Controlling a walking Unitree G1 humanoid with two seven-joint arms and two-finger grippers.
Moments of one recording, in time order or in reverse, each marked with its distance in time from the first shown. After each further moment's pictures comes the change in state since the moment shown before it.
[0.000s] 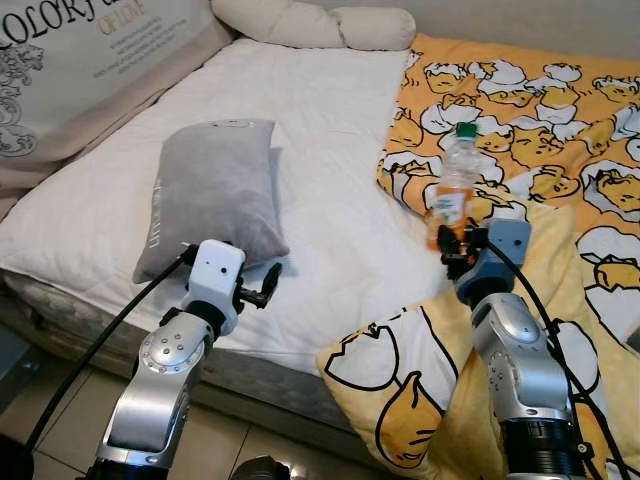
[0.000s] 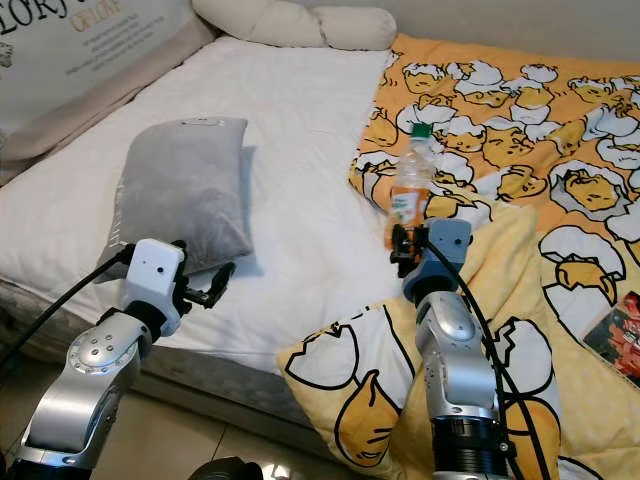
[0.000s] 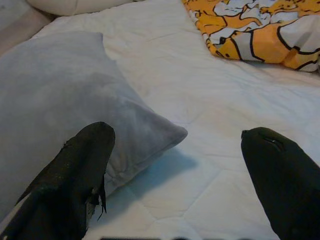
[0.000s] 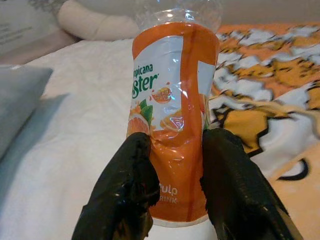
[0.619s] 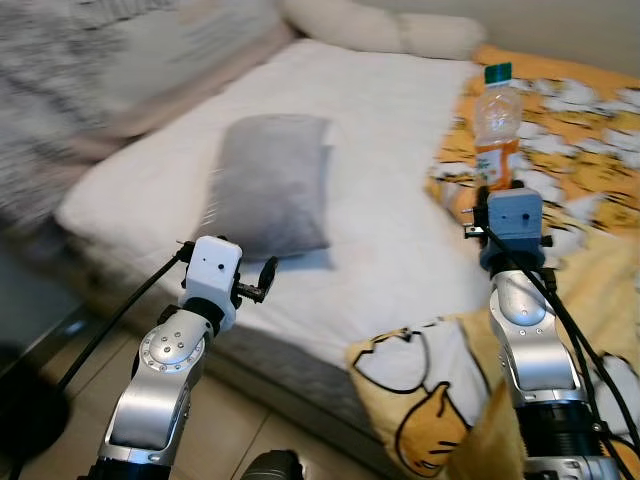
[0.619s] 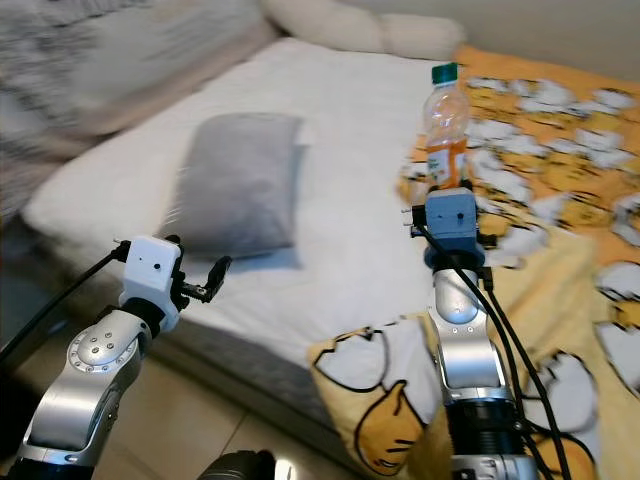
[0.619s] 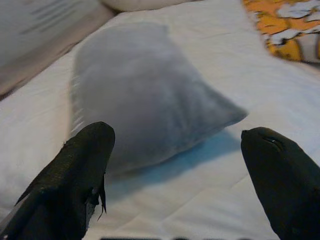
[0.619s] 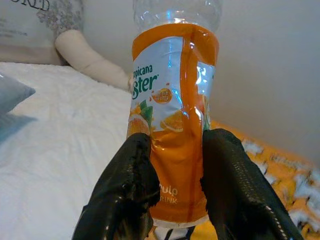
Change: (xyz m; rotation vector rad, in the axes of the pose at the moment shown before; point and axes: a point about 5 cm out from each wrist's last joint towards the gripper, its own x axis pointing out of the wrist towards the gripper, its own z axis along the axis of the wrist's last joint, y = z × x) left arm 0.002 0.001 0.004 0.002 -0.026 0.036; right arm 0.007 -0.014 0.038 -0.483 -0.237 -0.223
